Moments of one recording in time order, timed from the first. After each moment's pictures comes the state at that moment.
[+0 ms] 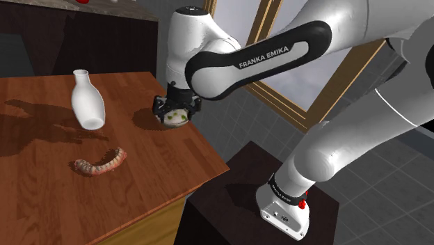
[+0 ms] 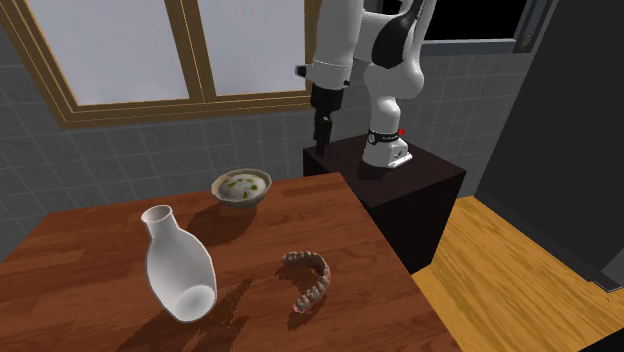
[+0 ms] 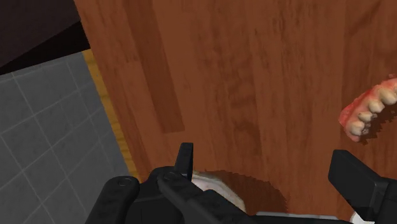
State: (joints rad) arm -0.03 -0.28 0.50 -2.47 0.00 2.27 0.92
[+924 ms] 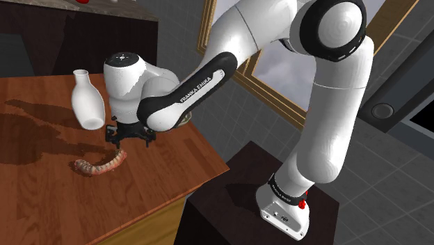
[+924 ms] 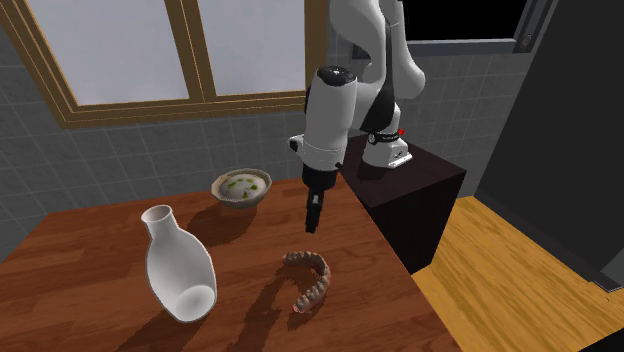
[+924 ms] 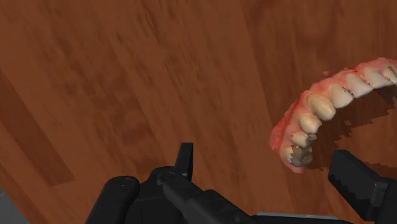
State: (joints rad) arm 0.06 0.37 0.53 -2.10 -0.46 2.40 1.51
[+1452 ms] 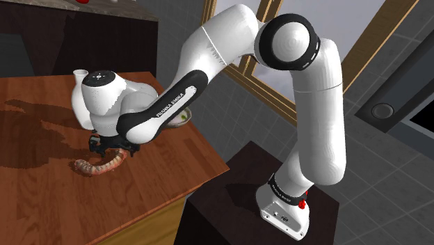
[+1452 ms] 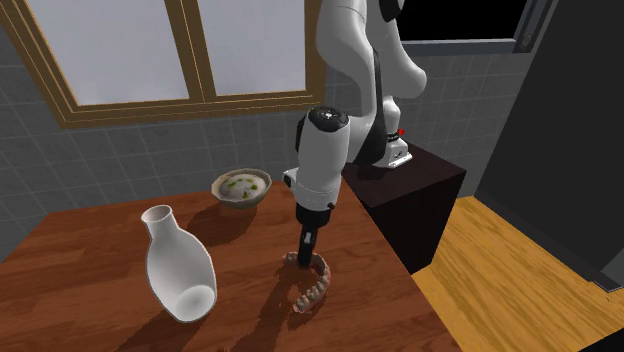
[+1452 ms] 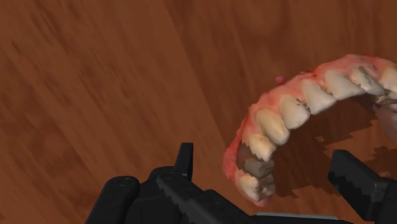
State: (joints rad) arm 0.18 0.61 0.45 -1.88 -0.56 2.40 1.63
